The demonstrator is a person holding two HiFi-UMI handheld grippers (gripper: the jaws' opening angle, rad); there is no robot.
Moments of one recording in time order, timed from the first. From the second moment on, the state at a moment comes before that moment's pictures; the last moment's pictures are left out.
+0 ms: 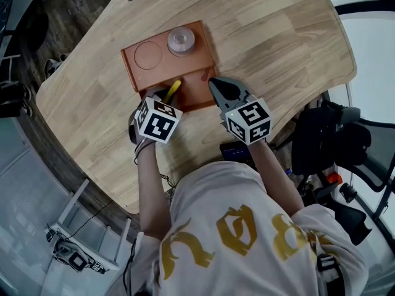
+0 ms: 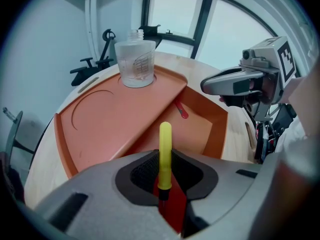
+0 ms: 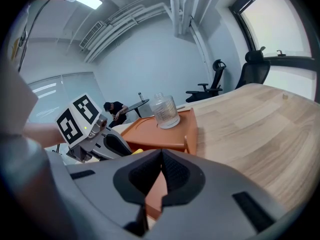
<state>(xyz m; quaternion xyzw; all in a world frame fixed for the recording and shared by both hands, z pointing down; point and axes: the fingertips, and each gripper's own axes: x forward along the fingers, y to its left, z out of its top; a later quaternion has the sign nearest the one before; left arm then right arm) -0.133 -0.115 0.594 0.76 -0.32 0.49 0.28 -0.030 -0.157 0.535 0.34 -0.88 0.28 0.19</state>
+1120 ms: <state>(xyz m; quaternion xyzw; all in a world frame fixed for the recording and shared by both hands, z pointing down) -0.126 -0.117 0.618 0.71 -0.33 0.56 0.28 -0.017 -0.159 0.545 0.35 -0.87 0.30 0.18</state>
